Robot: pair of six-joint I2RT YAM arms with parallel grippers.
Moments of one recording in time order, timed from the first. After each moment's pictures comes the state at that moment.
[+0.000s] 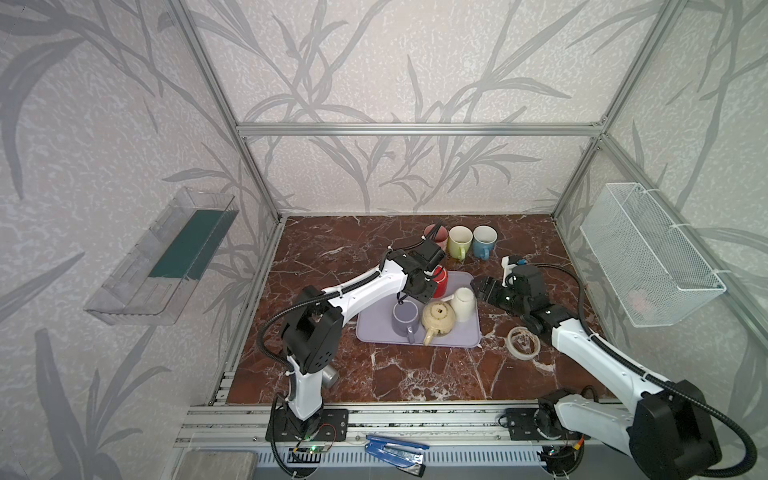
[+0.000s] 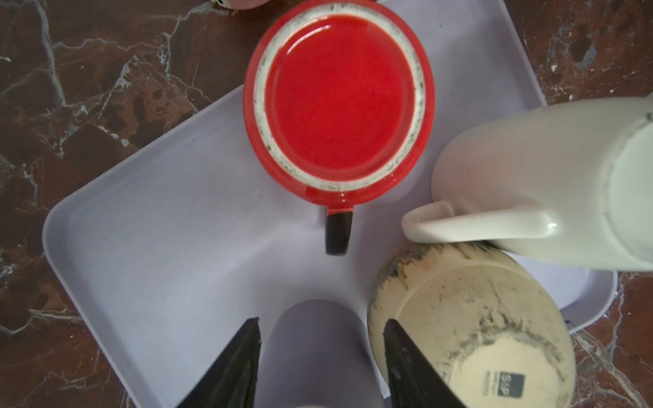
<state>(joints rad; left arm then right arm) -0.76 1.91 1.57 -0.85 -0.10 -0.18 0.33 1.13 0.65 -0.13 -0.15 0.70</state>
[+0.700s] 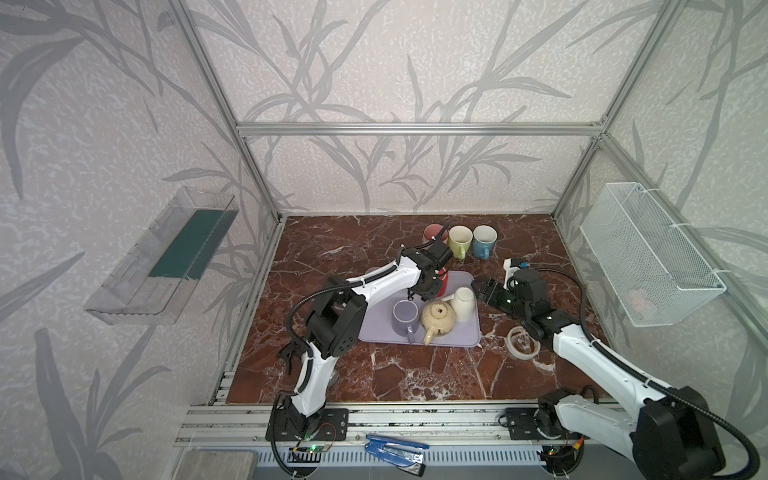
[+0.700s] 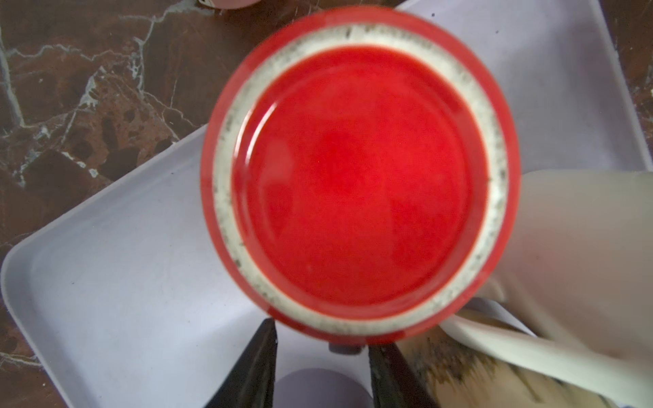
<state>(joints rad) -0.76 2.09 1.70 -0.84 -0.14 -0.20 0.33 1.11 0.60 -0.07 -0.15 0.73</state>
